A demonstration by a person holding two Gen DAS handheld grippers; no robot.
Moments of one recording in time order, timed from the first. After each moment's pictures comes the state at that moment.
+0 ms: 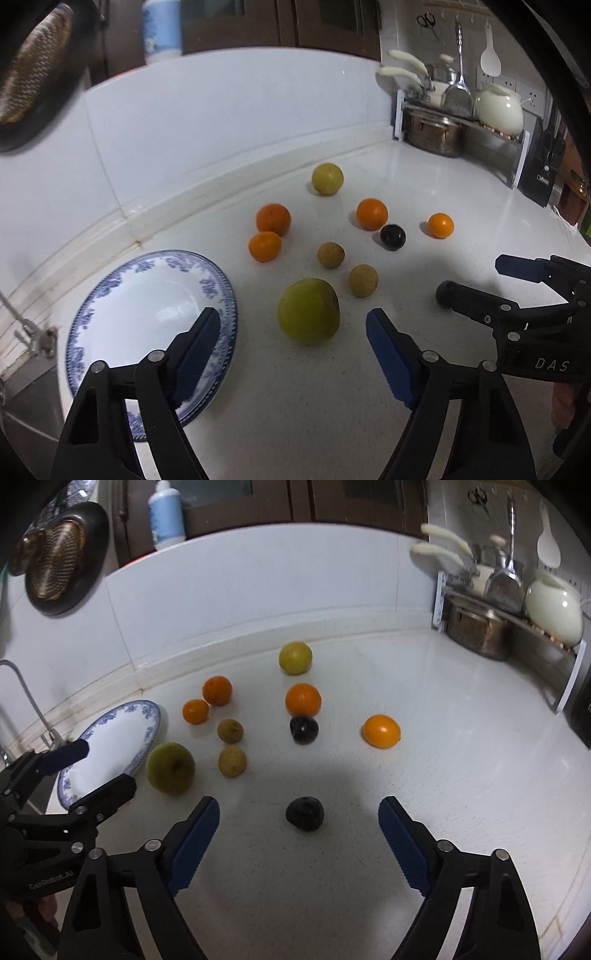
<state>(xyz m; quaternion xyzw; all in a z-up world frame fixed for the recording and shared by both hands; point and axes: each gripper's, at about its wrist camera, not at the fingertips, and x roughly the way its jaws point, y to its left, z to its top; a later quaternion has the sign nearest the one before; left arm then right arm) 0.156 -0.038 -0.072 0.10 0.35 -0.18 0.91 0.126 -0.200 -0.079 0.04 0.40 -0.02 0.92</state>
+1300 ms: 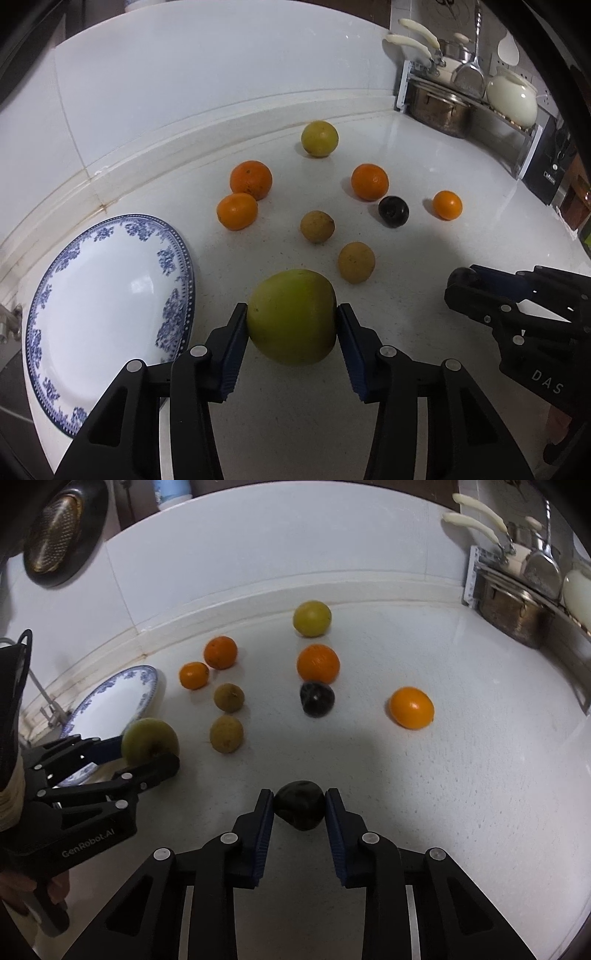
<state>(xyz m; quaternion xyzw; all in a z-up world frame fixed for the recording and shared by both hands) 0.181 -0.054 -0.096 0.08 0.42 -0.19 0.89 0.144 -0.200 -0.103 0.03 0.43 0.04 0.90</state>
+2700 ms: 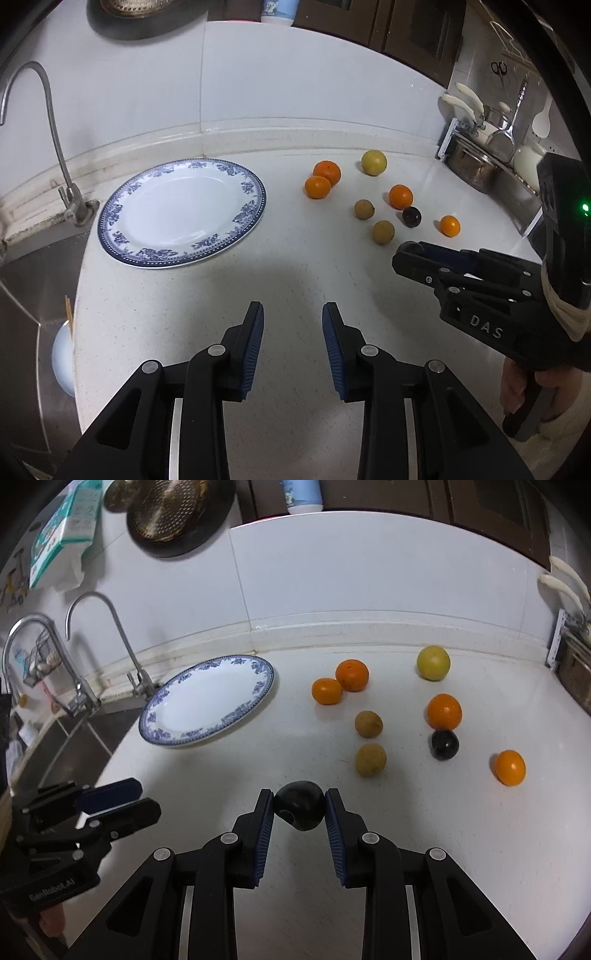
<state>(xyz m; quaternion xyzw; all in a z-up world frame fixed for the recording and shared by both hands) 0.079 0.023 -0.072 -0.04 0.40 -0.09 0.91 0.127 -0.135 -0.082 -0.03 0.39 0.19 0.90</state>
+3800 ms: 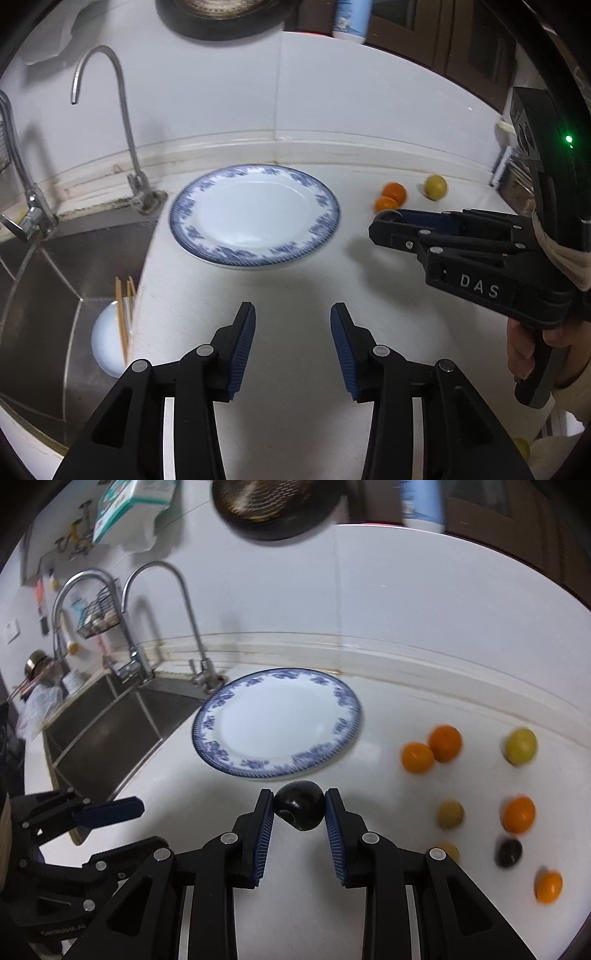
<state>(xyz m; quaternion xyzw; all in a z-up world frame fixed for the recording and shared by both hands) 0.077 0.059 -0.062 -0.05 0.39 0.03 0.92 0.173 -0.059 -0.064 -0.10 0.36 0.34 0.86</state>
